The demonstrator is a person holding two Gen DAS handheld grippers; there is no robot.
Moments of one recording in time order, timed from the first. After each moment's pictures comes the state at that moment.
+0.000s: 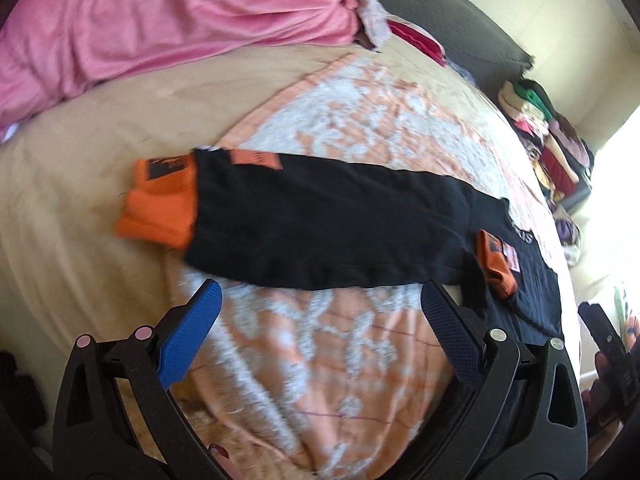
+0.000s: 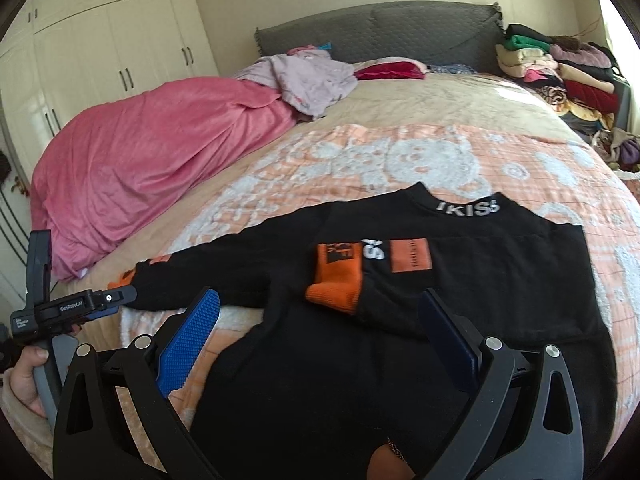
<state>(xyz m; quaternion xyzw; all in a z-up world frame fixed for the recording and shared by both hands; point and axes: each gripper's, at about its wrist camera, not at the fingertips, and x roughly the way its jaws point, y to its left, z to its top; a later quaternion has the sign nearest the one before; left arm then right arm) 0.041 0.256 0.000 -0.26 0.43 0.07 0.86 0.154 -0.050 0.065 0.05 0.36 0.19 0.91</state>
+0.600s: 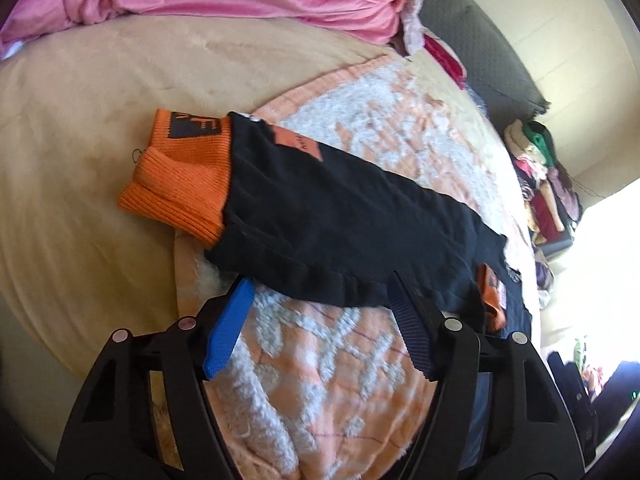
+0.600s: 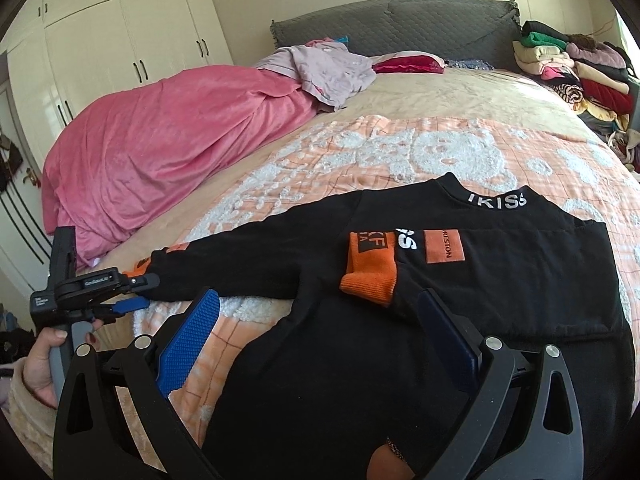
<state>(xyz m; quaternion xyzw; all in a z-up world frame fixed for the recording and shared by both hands) 0.048 0.289 -0.031 -0.36 0.43 0.08 0.83 0.154 -0.035 0.055 0.05 0.37 0.21 0.90</state>
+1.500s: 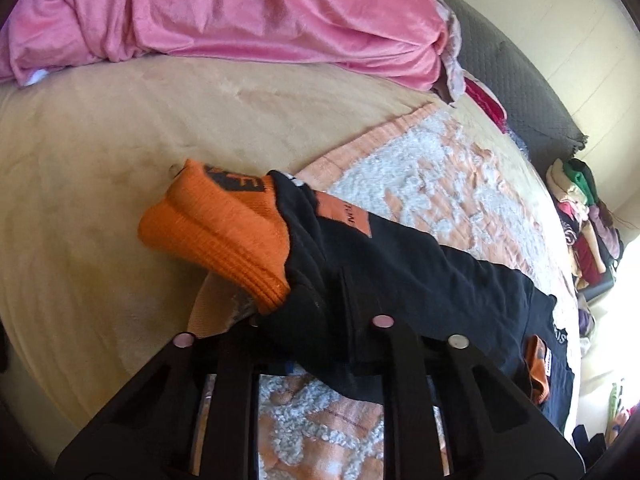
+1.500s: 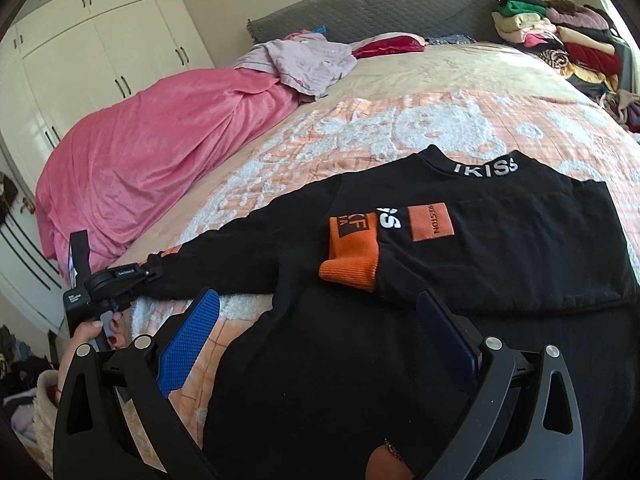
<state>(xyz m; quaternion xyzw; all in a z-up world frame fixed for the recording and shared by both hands) 0.079 0.303 -0.038 -0.33 0.37 0.18 0.85 0.160 -0.056 0.038 0.10 0.39 0.20 0.89</state>
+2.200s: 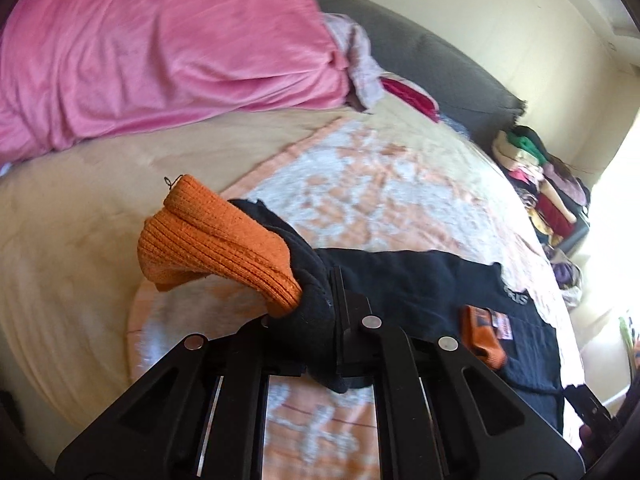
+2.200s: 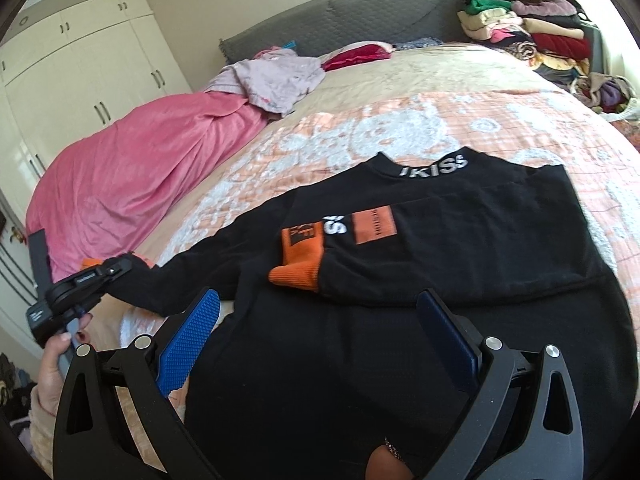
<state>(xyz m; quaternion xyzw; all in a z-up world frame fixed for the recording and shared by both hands) 0.076 0.232 0.025 -0.24 0.32 0.09 0.91 0.148 -0.108 0.044 0.13 0.38 0.15 0.90</state>
